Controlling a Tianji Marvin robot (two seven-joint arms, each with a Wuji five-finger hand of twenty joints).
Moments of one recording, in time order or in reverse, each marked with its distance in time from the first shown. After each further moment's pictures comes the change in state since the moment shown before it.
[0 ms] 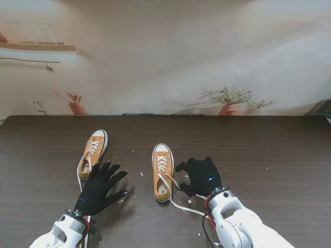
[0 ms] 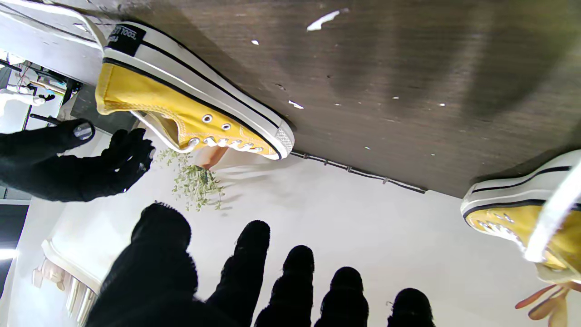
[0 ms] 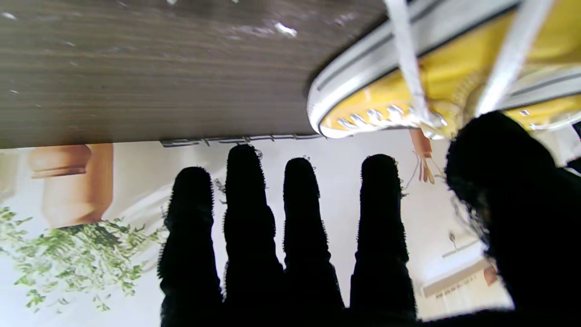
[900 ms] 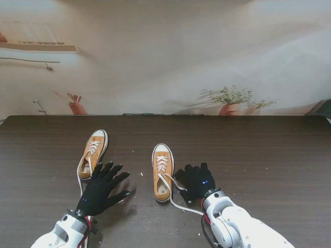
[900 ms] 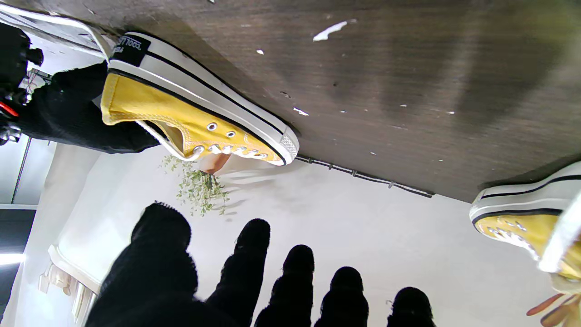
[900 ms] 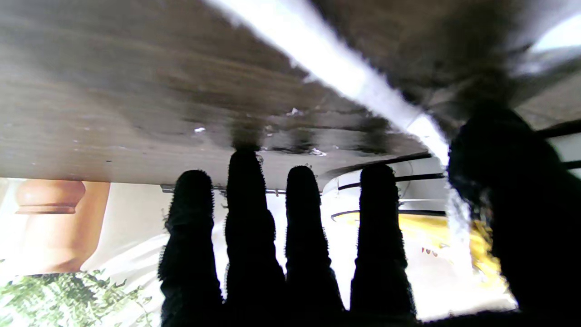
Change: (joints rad) left arm -0.014 0.004 0.018 0.014 0.013 -0.004 0.005; right arm 0.205 0.010 -0.229 0.263 0.026 0.078 -0.040; left_hand 0.000 0.000 0.000 0.000 0.010 0.000 0.009 0.000 0.000 0.000 0.010 0.000 0.001 0.000 0.000 0.000 0.007 0.000 0.000 0.000; right_hand -0.002 -0.037 0.022 0.000 -0.082 0.011 0.026 0.001 -0.084 -0.012 0.038 0.012 -0.047 -0.008 0.021 0.005 -0.028 0.000 0.001 0.015
